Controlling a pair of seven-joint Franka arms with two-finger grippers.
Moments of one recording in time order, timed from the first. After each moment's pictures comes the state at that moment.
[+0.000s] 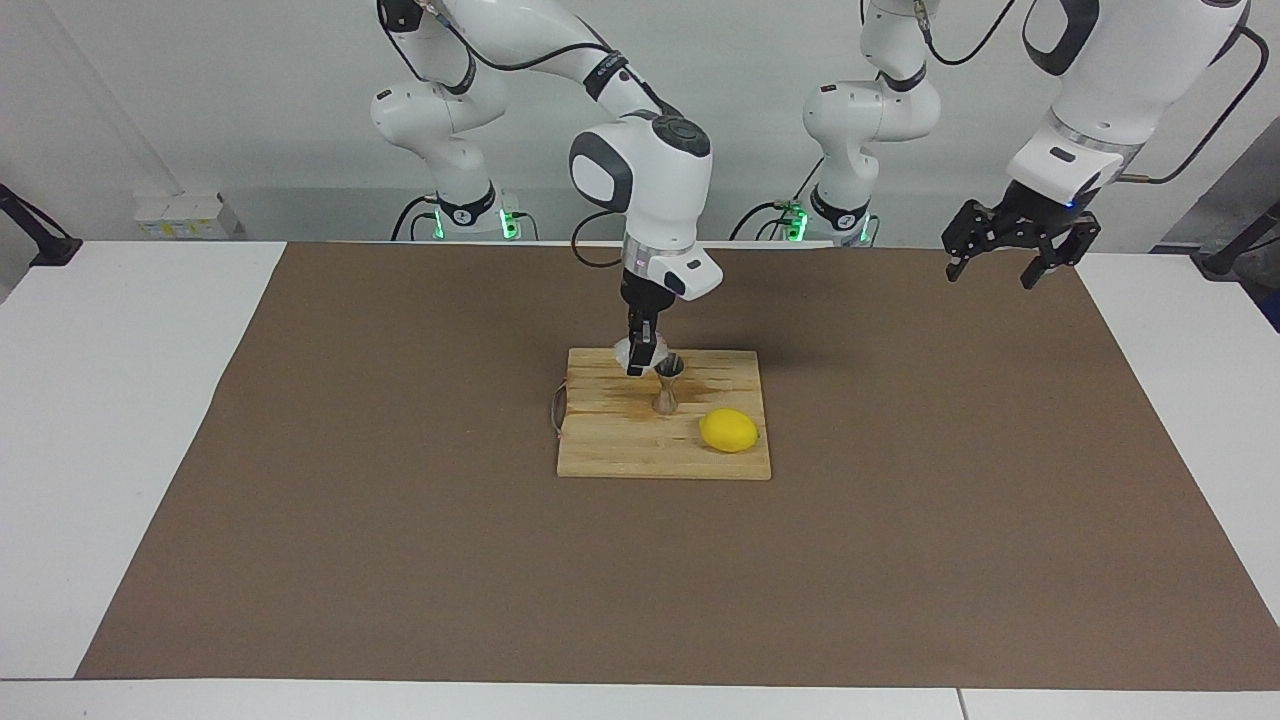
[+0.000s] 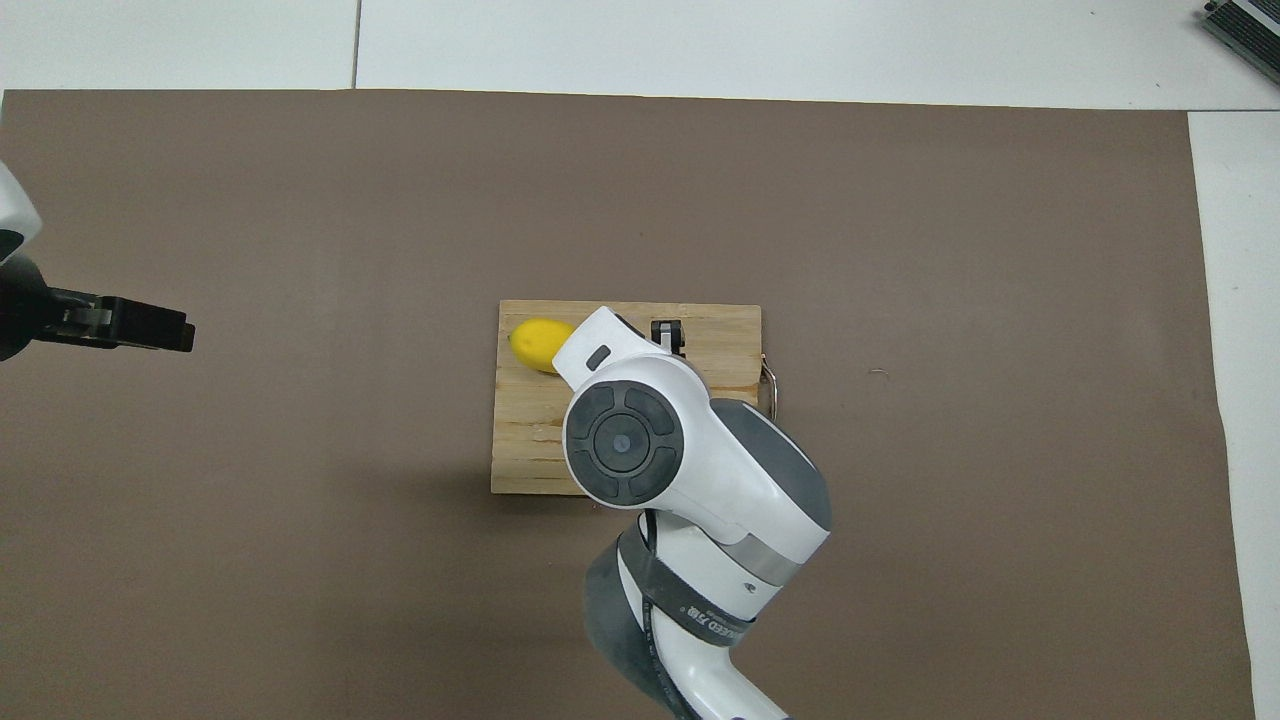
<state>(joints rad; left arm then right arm) -0.04 -0.08 -0.05 -1.68 -0.05 1.65 0.07 0.50 0.25 0.18 -1.78 -0.35 2.06 -0.74</state>
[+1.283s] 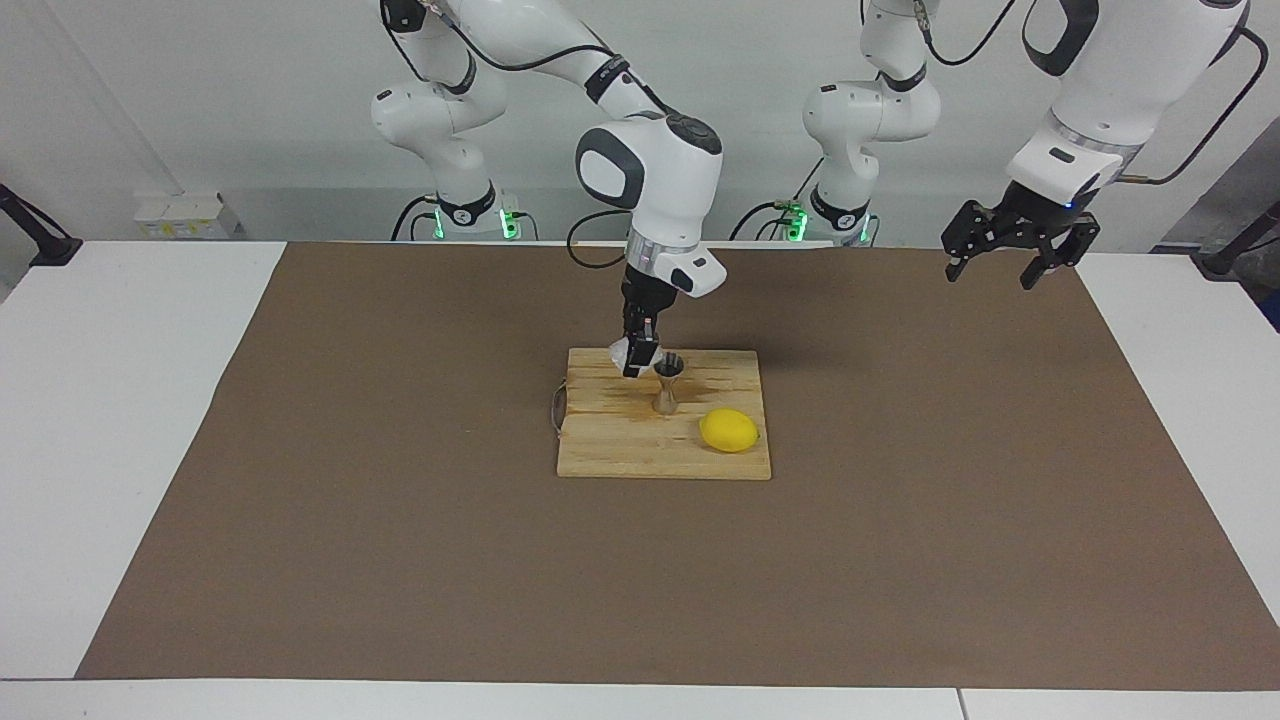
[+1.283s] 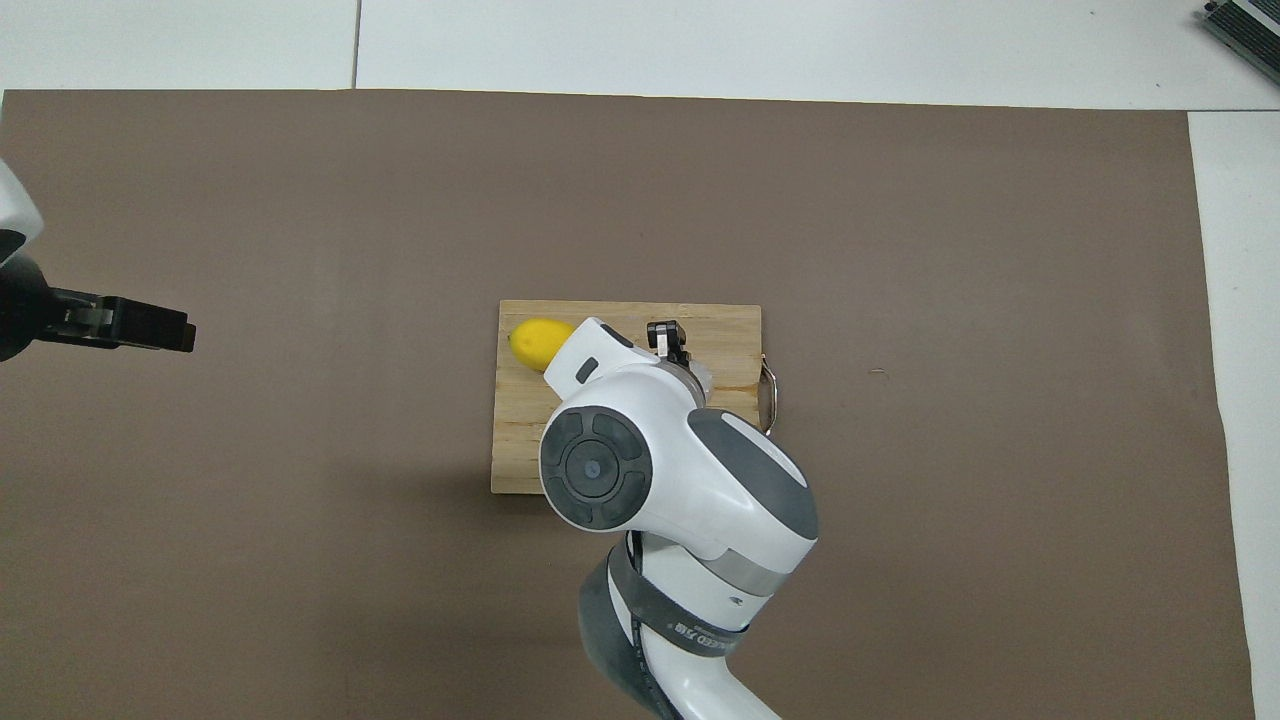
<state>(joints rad) -0.04 -0.08 -0.05 -1.68 -0.05 1.65 0.07 0.52 0.25 0.18 -1.78 -0.45 2.04 -0.74</state>
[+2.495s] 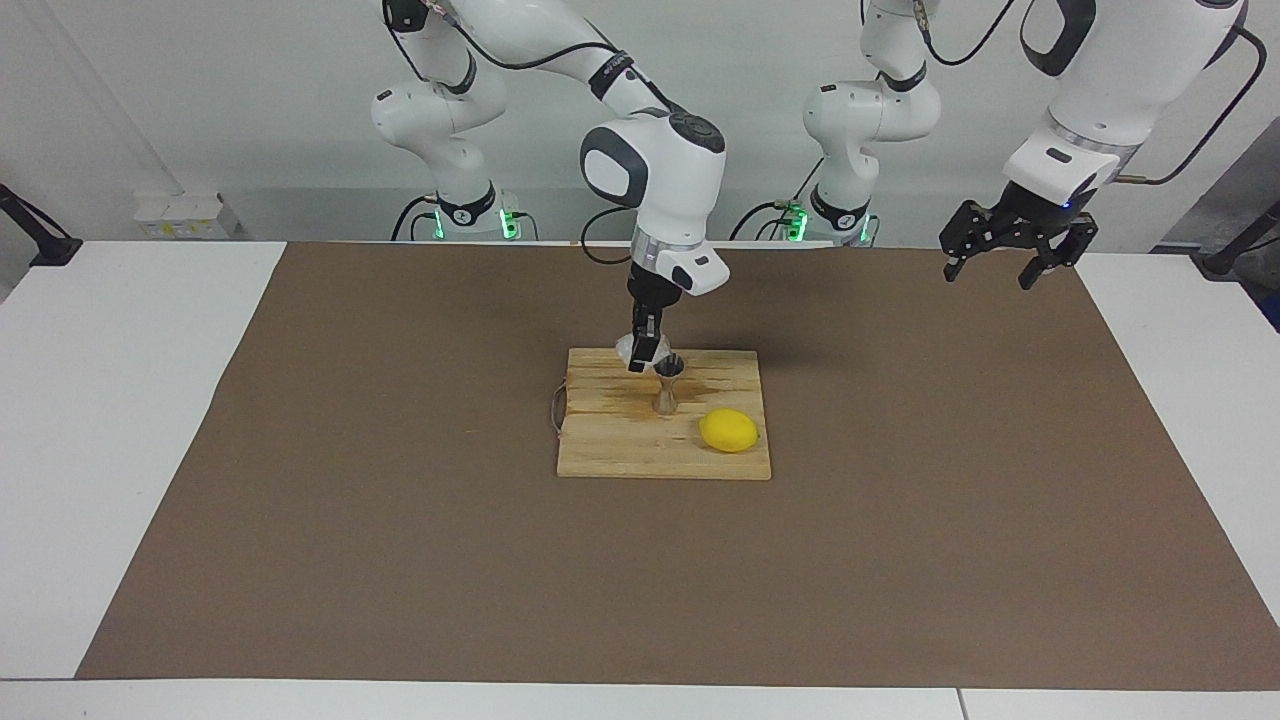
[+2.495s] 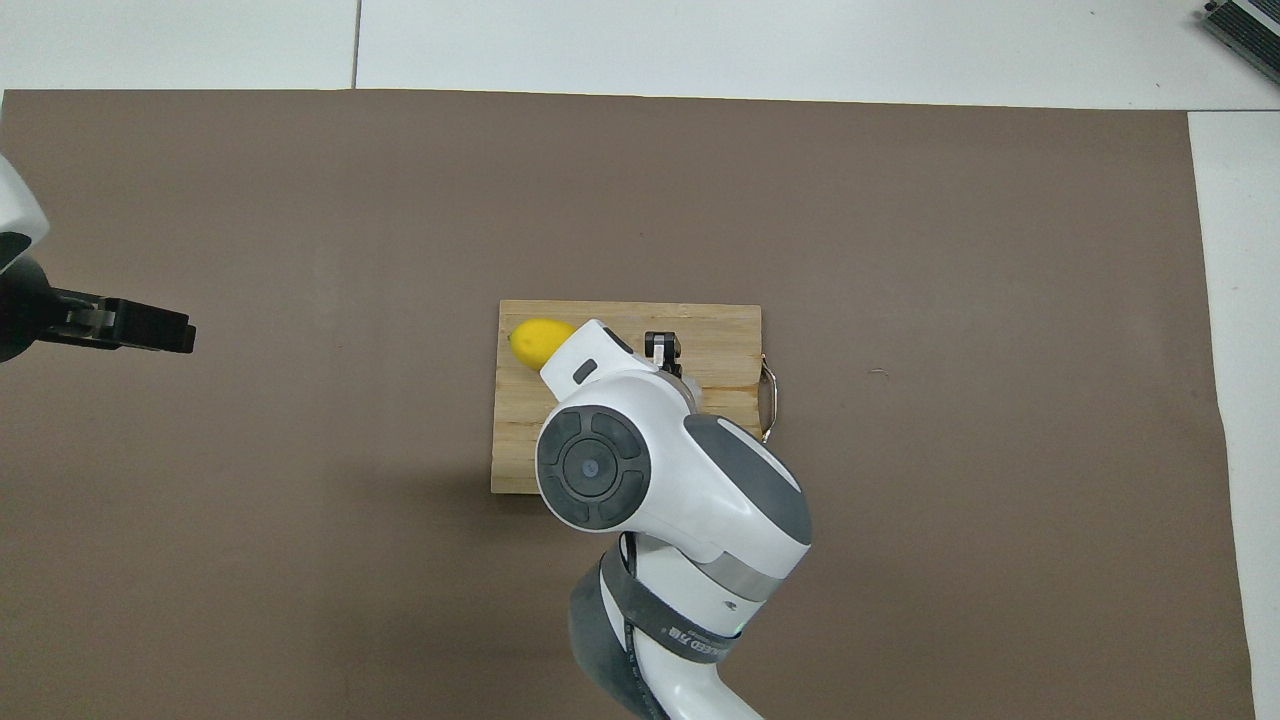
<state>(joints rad) -0.04 -0.08 -0.05 -1.68 -0.02 1.65 0.09 0.53 0.25 0.18 -1.78 -0.37 2.04 -0.65</state>
